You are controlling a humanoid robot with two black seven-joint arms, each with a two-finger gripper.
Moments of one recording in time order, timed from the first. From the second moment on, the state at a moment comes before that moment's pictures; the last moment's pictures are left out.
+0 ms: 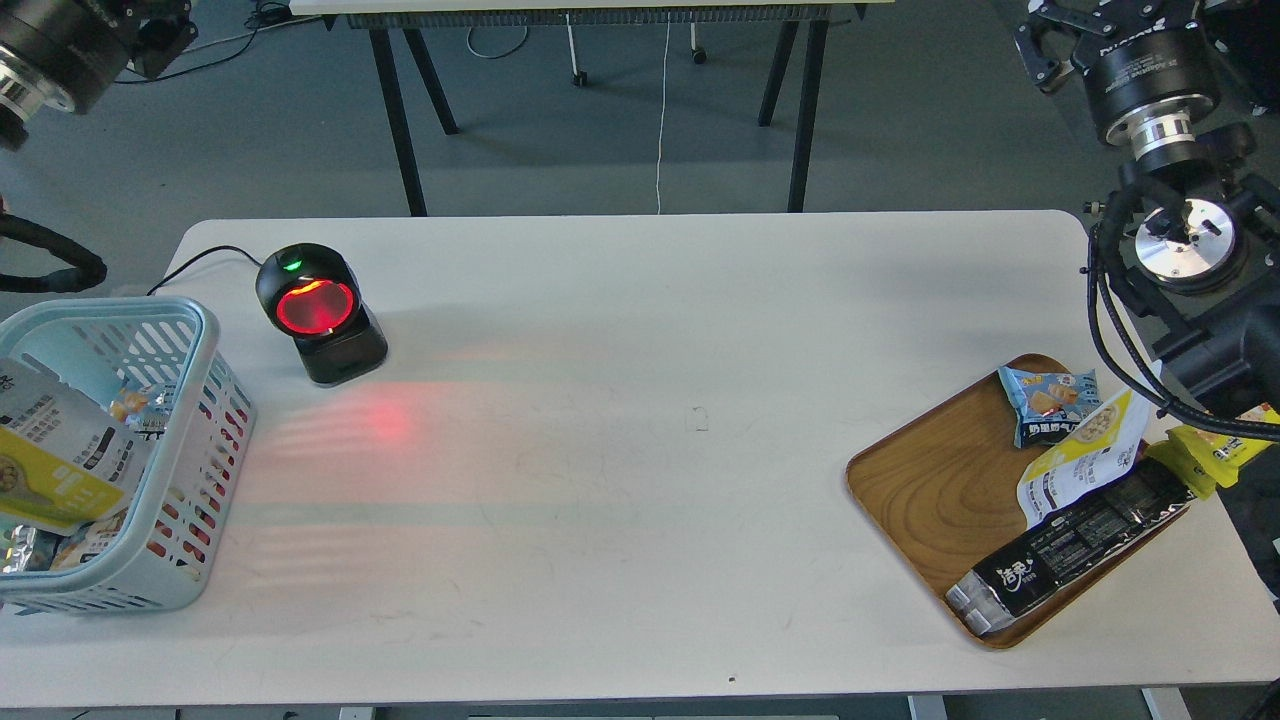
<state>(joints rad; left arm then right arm) -1.04 0.63 -0.53 -0.59 0.24 -0.47 -0.48 1.02 -0.37 0.64 0.51 0.32 0.49 0.39</state>
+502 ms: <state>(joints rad) -0.98 0.30 -0.70 -0.30 -0.27 -0.49 -0.45 0.97 -0.21 0.74 0.37 0.32 0.49 0.36</state>
